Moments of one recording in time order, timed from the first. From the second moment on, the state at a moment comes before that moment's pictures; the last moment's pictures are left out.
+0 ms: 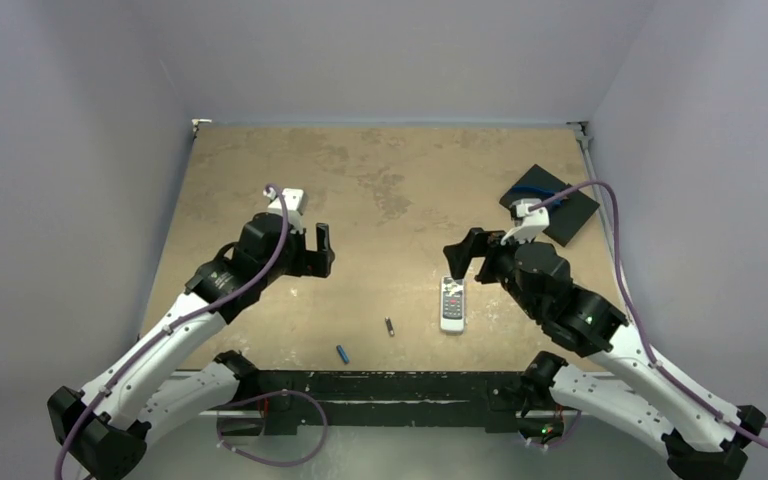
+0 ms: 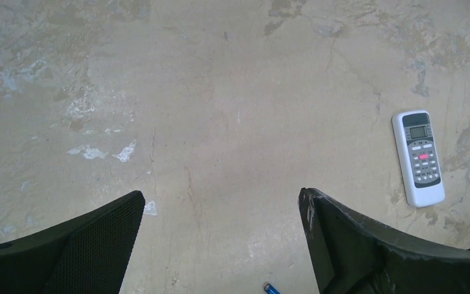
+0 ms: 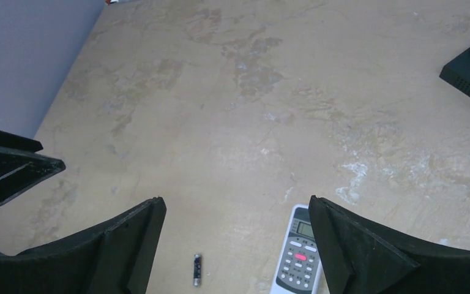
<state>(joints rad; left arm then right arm) -0.59 0.90 0.84 -0.56 -0.18 -0.36 0.82 0.70 0.80 -0.45 0.40 0.53</state>
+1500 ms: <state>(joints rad) -0.59 0.82 0.84 -0.56 -0.16 -0.35 0.82 1.03 0.75 -0.62 0.37 0.66</state>
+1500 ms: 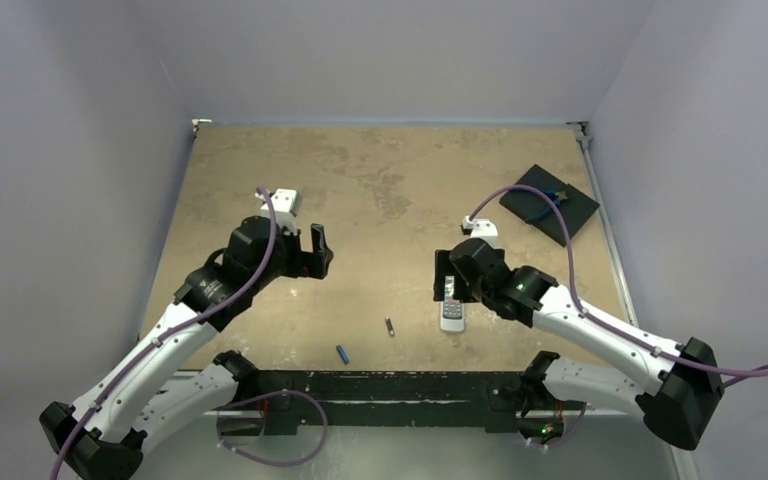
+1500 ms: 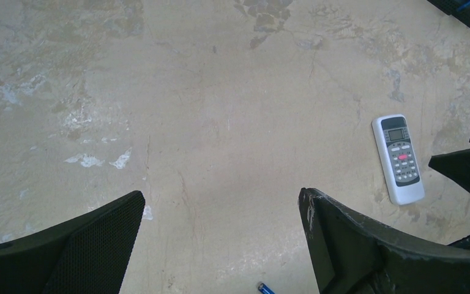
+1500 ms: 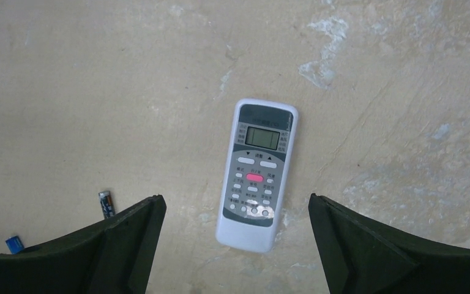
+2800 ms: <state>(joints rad) -0.59 0.81 0.84 -0.56 -0.14 -0.35 0.89 1.29 0.63 -0.54 0.36 0.85</state>
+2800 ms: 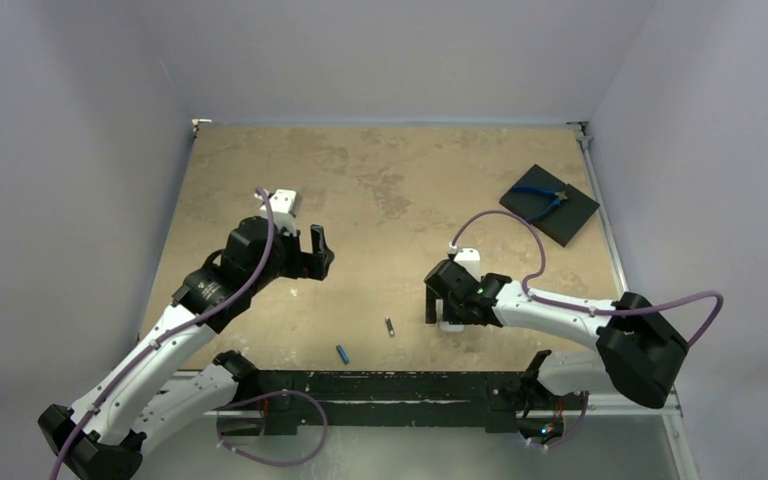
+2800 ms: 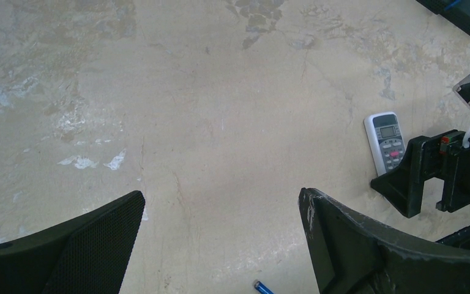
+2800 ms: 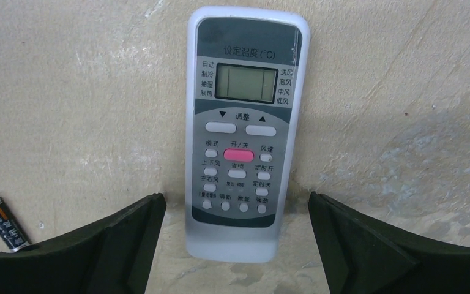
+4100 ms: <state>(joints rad) -0.59 0.79 0.84 -0.56 -0.14 -0.36 0.92 1.27 0.63 -0.55 0.40 0.93</state>
